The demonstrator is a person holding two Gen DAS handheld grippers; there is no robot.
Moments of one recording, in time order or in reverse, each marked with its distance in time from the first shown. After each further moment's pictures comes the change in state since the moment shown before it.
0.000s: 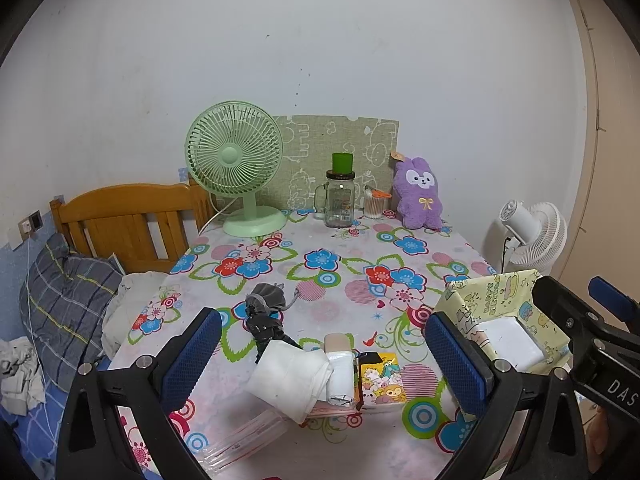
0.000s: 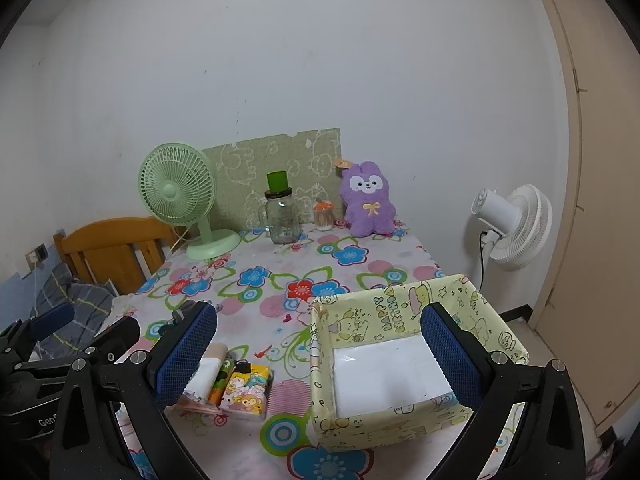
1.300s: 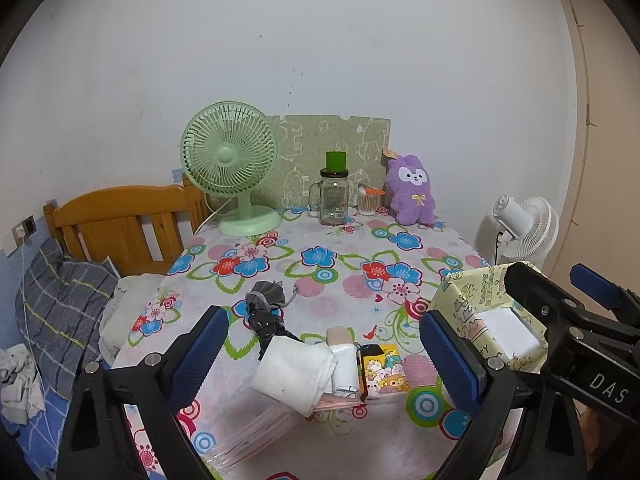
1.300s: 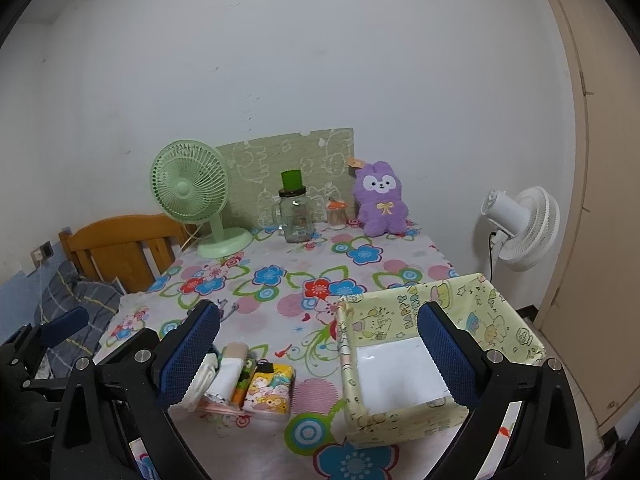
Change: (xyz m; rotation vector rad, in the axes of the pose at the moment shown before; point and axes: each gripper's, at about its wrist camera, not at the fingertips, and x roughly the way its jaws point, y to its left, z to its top) left arm -0.005 0.006 -0.007 0.028 0.000 -0.029; right arm 0.000 0.027 -0.001 -0.003 0.006 0.021
